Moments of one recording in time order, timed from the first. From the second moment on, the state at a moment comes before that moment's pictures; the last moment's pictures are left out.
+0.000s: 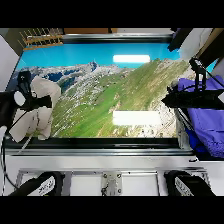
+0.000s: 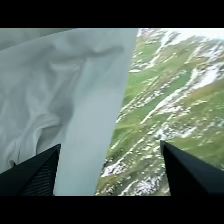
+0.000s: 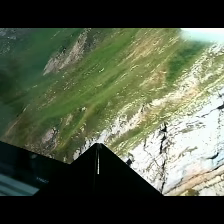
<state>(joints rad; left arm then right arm) 0.15 -1.20 1.00 1.64 -0.93 -1.63 -0.04 -0.94 1.10 -1.08 1.21 1.38</state>
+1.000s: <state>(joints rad) -0.45 -1.13 1.02 1.50 -0.80 -1.52 -0.10 -0.92 1.11 -1.01 1.08 1.38</state>
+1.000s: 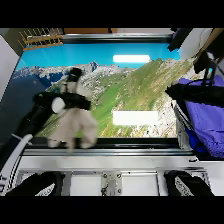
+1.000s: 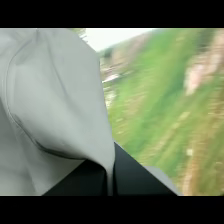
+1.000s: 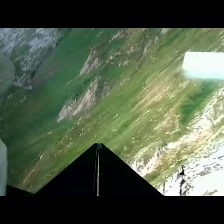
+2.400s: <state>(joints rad) -0.16 -1.21 0.60 1.12 -0.92 -1.72 -0.19 -0.85 1.12 -1.00 1.09 1.38</state>
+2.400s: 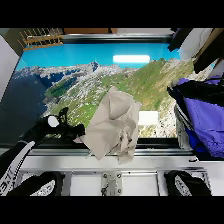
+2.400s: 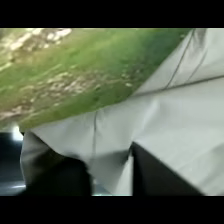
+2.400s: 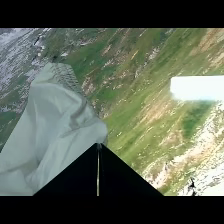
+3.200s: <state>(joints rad) 0.21 -1.08 1.02 1.37 -0.94 -1.68 0.00 -1.16 1.13 -1.01 1.02 1.34</state>
